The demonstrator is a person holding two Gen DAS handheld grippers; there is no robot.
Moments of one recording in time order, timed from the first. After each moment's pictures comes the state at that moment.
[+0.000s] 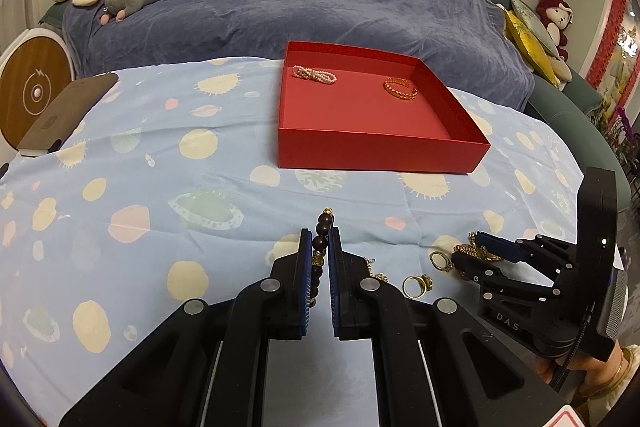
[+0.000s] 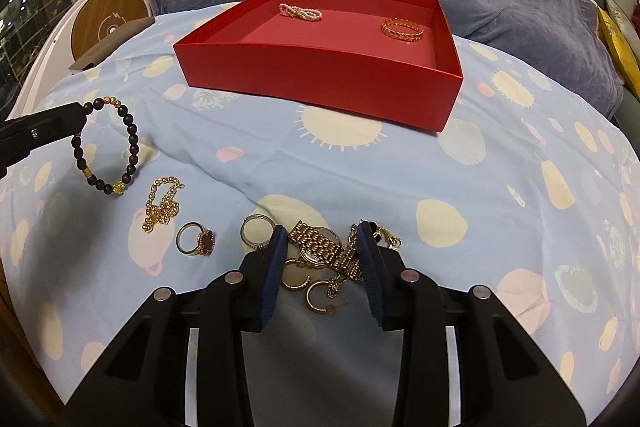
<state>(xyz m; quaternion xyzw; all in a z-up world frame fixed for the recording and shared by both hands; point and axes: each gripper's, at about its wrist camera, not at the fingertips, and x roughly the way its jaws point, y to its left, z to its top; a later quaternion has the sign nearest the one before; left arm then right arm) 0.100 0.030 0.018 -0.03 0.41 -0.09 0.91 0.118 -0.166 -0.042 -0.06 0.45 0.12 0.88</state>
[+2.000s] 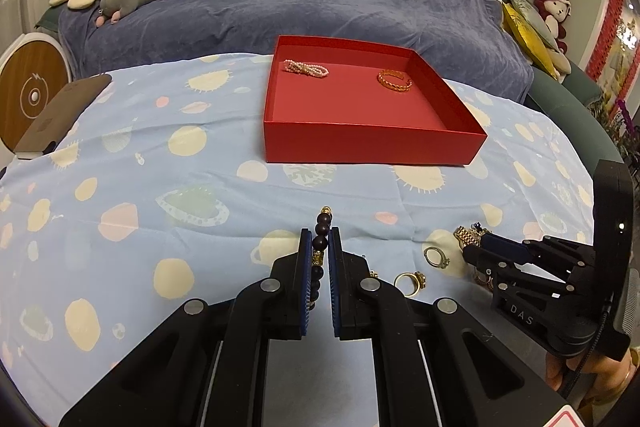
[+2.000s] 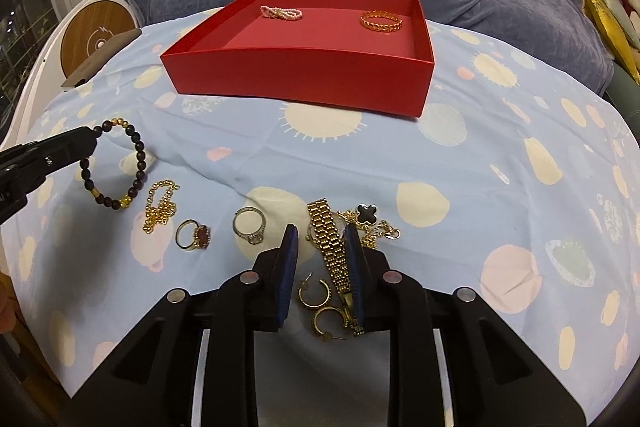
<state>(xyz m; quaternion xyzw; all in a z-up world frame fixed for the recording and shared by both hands) 0.101 0.018 0.013 -0.03 0.42 -0.09 0.90 0.117 -0.178 -0.039 -0.02 0.46 0.10 0.88</state>
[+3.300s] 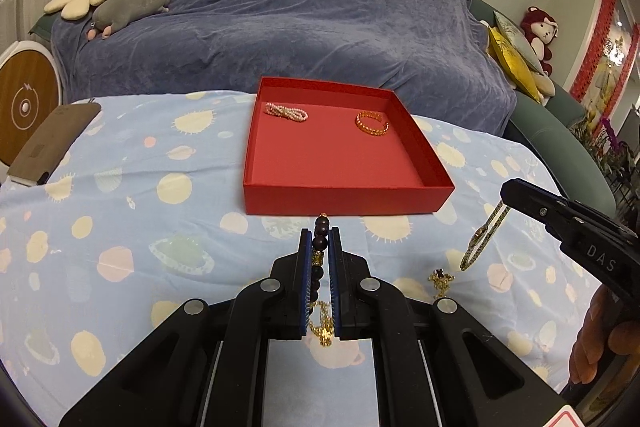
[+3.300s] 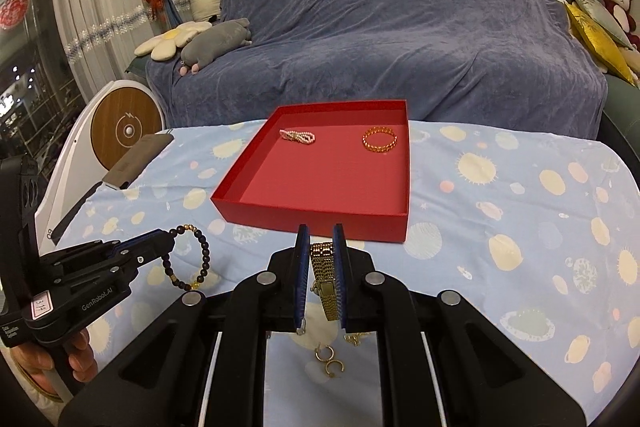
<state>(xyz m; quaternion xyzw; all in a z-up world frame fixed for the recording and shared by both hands) 0.117 0.013 0.062 -0.05 0.38 -0.12 0.91 0.120 -0.198 0.085 0.06 0.34 0.13 0.93</state>
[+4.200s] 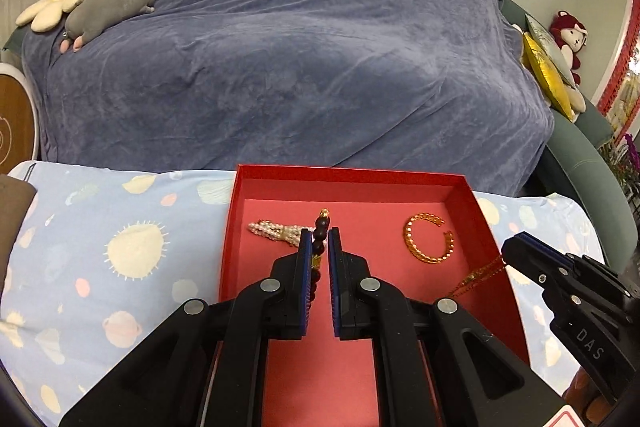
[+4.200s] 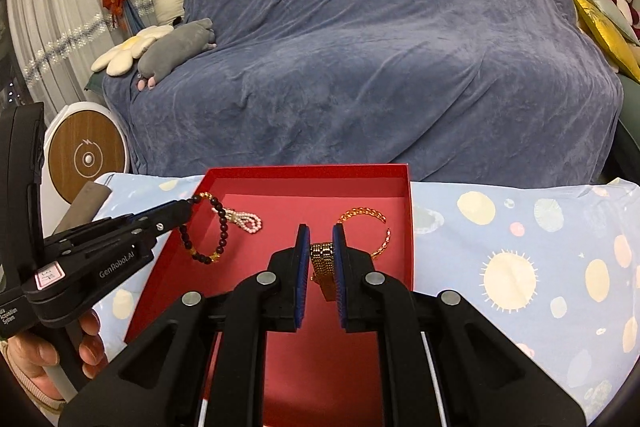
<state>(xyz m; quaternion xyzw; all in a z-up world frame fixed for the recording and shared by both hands) 0.348 -0.009 0.040 -0.05 0.40 -0.10 0.91 0.317 -0.196 0.043 0.06 0.37 0.09 0.92</state>
